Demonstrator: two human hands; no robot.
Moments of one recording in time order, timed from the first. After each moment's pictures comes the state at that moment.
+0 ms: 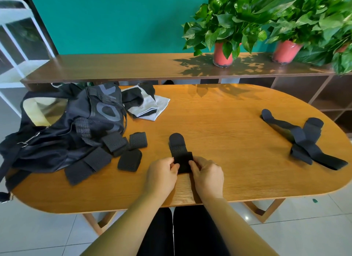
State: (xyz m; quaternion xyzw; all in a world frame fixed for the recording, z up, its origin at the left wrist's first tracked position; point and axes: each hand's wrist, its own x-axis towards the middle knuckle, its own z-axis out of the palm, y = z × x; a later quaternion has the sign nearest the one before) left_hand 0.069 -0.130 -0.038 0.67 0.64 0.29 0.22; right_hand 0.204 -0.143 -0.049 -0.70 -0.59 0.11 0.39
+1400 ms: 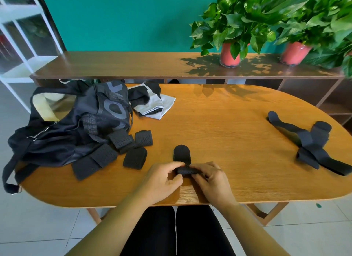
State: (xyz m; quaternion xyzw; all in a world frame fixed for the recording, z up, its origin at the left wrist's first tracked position) left_hand 0.035 -0.145 -0.024 0.74 0.52 0.25 0.35; right_hand 0.224 -0.162 -0.039 -0.58 -0.69 0.23 0.35
